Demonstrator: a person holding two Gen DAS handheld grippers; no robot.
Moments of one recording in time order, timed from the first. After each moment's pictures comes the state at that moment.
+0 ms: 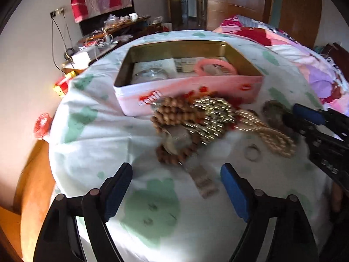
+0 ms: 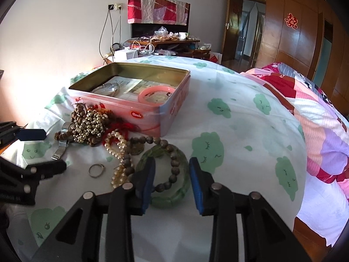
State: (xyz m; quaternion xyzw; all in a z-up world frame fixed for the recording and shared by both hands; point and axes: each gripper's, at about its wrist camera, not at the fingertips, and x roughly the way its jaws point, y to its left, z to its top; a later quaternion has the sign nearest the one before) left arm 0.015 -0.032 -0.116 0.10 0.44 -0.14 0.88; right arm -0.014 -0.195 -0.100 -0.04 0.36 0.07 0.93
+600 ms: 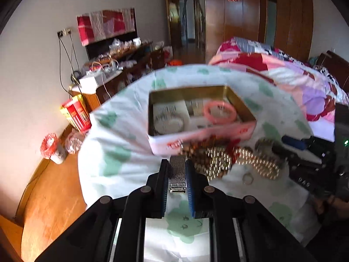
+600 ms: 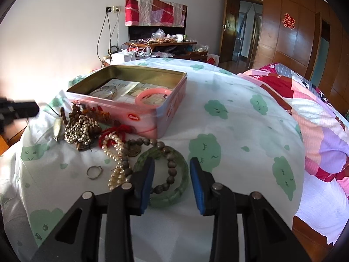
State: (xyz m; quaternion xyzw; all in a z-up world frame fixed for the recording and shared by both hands) left arm 0.004 -0.002 -0.039 0.09 0.37 -0.15 0.91; right arm -0.014 -0.199 -0.098 -0.03 0.36 0.06 0.93
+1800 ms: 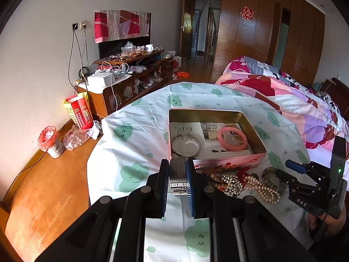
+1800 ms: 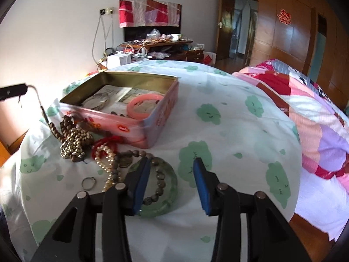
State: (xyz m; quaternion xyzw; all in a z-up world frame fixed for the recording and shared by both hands) left arm 0.026 0.034 -0.018 0.02 0.35 -0.14 0.93; right arm -0.004 -0.206 -0.089 -0.03 0.36 0.05 0.93
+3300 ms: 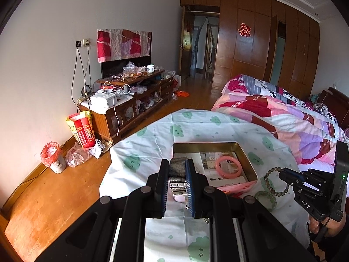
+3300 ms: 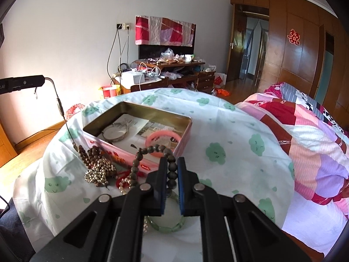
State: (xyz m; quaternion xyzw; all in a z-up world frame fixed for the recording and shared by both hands) left arm 0.024 0.051 0.039 0.01 0.29 -0.14 0.95; right arm -0.008 -0.196 -0.035 -0.04 0.30 0.09 0.95
